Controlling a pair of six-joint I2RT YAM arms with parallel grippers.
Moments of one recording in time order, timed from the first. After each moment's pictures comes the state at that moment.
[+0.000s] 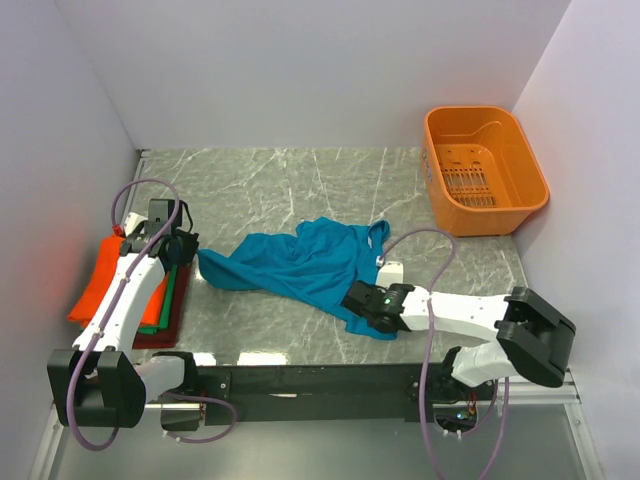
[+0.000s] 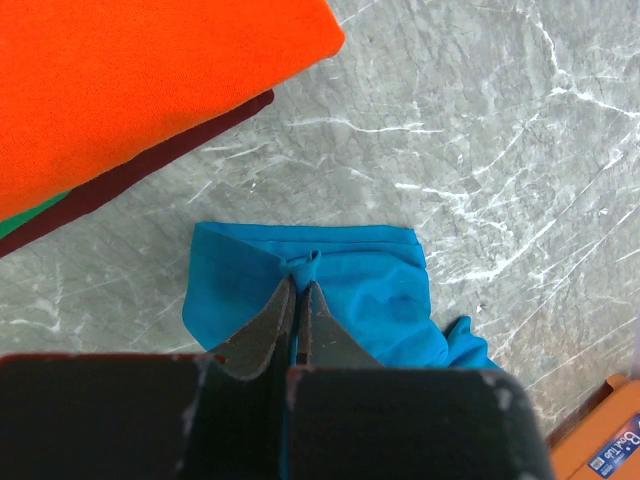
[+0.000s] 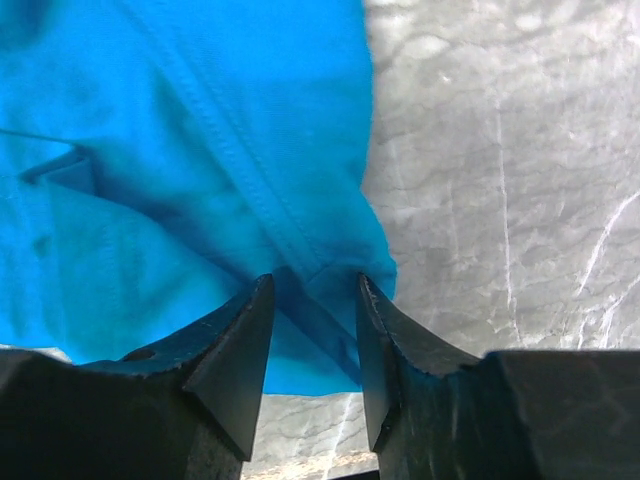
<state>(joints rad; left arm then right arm) -0.03 1.14 0.91 -0.72 -0.26 -1.22 1.03 1.36 0.67 -0.72 0.60 1.07</state>
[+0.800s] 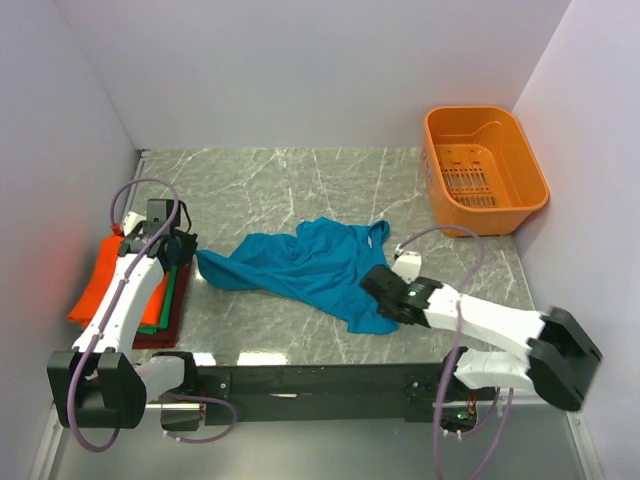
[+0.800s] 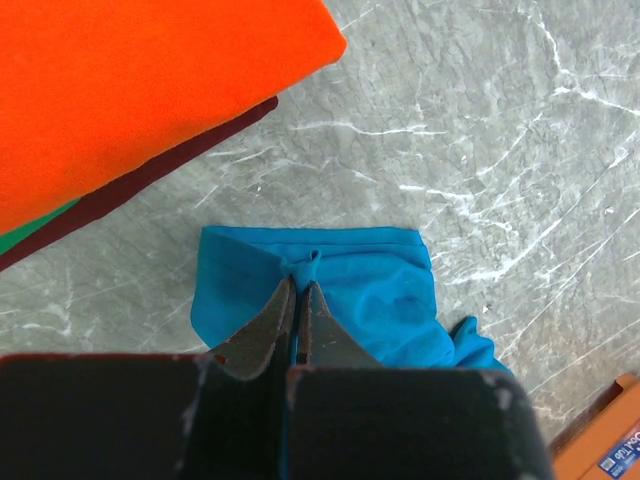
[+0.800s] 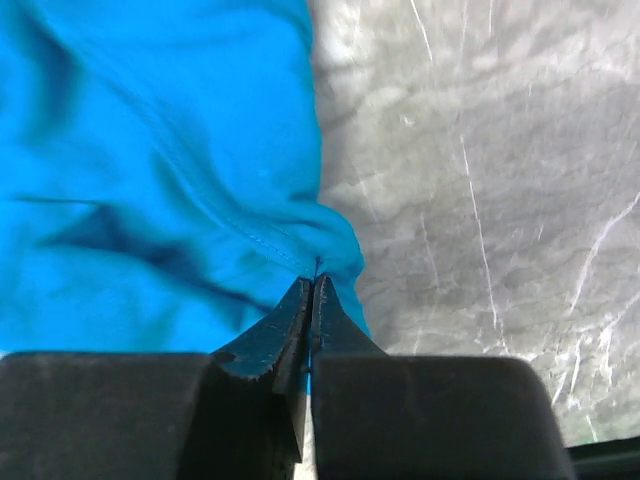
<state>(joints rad) -0.02 1.13 0.91 -0.72 -0.26 -1.19 0.88 1.22 0.62 -0.67 0.53 1.02</state>
